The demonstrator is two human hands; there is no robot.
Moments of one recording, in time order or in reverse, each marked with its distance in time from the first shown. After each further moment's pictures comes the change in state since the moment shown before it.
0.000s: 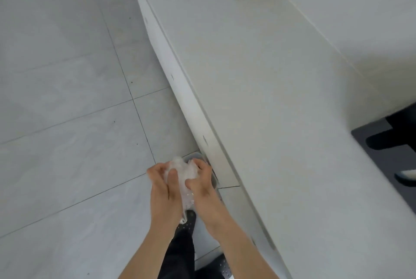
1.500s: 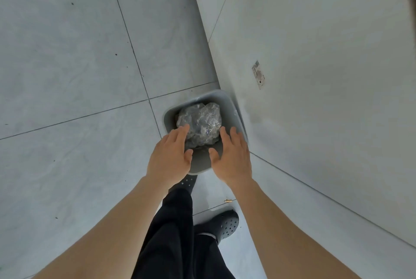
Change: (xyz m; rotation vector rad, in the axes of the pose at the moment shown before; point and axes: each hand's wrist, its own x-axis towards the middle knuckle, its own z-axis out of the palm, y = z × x) left_hand 0.181 -0.362 0.080 0.770 -0.552 0.004; right_hand 0.290 0.290 -0.062 -1.270 0.134 0.240
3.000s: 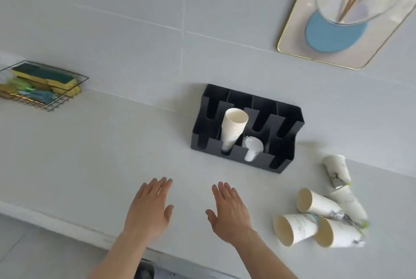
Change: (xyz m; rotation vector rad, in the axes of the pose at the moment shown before) left_hand -0.249 0.458 -0.216 0.636 0.066 1.039; right_hand -0.451 0.144 -0.302 0.223 0.744 0.394
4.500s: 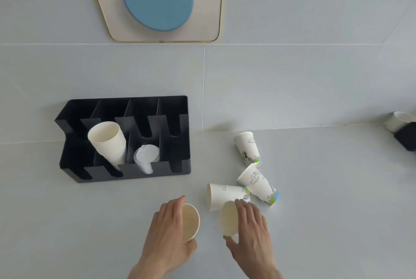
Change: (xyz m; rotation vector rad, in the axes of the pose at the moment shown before) left_hand 0.062 0.331 0.107 -0.189 -0.117 0.281; right_hand -0.125 0.313 -0.035 0.042 0.272 0.336
